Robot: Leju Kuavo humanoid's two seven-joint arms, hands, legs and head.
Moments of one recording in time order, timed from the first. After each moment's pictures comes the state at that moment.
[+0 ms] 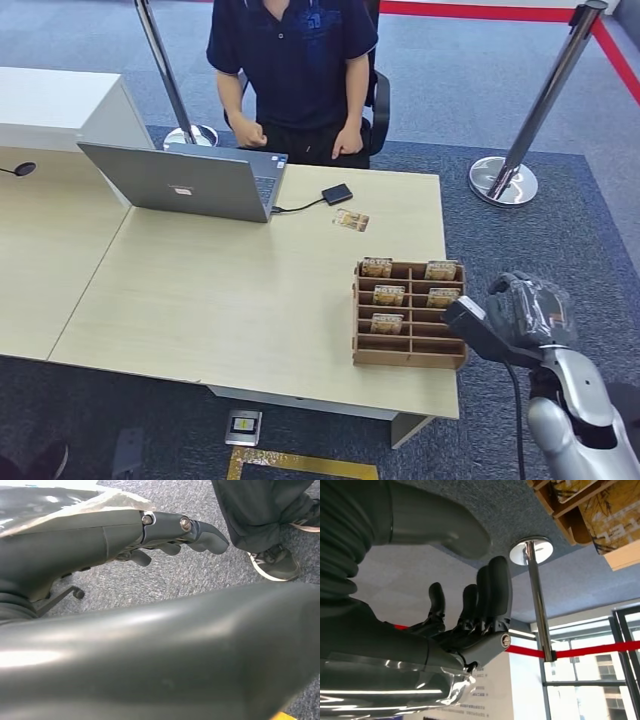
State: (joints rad) left arm -0.04 -0.22 0.68 -0.19 -0.81 0.50 -0.06; right arm -0.17 -0.27 0.32 -1.22 1.08 -0.08 -0.02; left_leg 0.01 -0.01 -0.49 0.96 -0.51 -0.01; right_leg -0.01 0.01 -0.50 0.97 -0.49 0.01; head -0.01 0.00
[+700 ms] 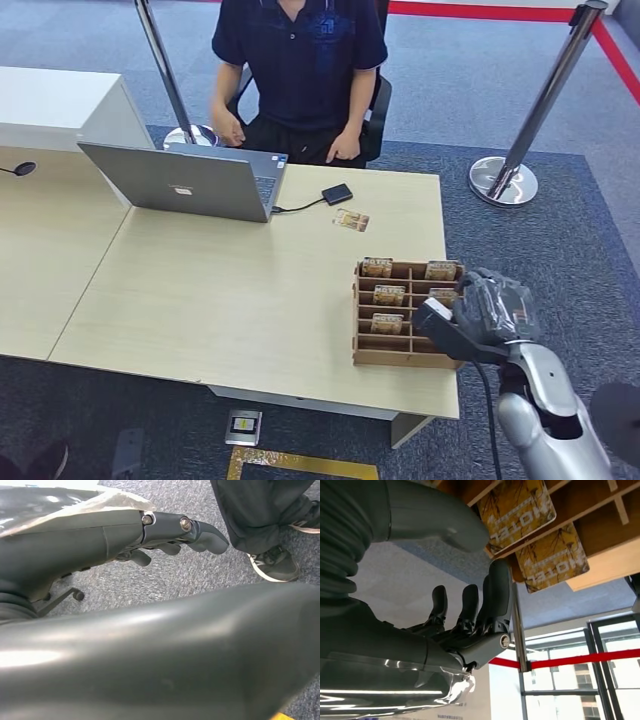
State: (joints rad) left arm -0.04 -0.22 0.68 -0.19 -0.83 0.50 -0.06; right arm -0.21 -0.21 0.41 -1.18 1.08 -0.07 -0.02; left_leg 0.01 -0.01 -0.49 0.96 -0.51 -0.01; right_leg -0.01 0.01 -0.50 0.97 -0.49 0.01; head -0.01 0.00
